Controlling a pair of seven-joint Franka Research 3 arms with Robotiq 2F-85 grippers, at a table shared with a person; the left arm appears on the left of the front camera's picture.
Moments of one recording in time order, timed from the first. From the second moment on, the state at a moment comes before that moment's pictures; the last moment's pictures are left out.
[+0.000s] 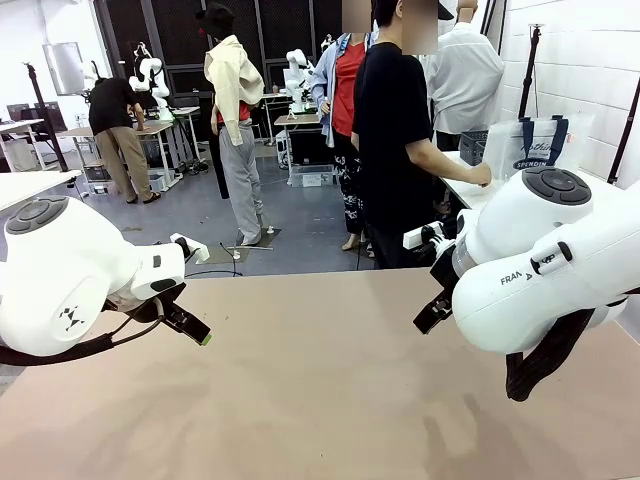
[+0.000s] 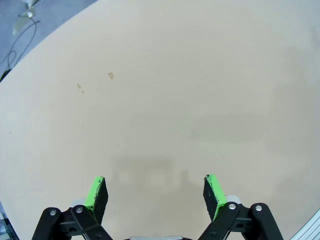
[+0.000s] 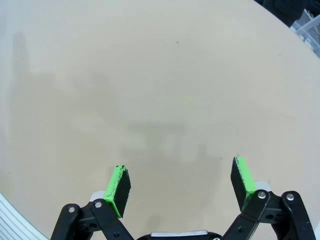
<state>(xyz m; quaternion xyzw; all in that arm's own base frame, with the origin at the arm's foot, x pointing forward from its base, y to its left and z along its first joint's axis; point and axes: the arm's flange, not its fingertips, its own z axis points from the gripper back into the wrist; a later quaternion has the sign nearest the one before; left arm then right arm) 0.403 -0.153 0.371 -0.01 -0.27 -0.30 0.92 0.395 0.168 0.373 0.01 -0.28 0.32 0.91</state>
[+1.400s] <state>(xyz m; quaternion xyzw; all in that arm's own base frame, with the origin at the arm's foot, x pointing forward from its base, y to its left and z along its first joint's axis) 0.403 -0.153 0.371 -0.01 -0.27 -0.30 0.92 0.395 0.168 0.373 0.01 -0.28 0.32 0.91</state>
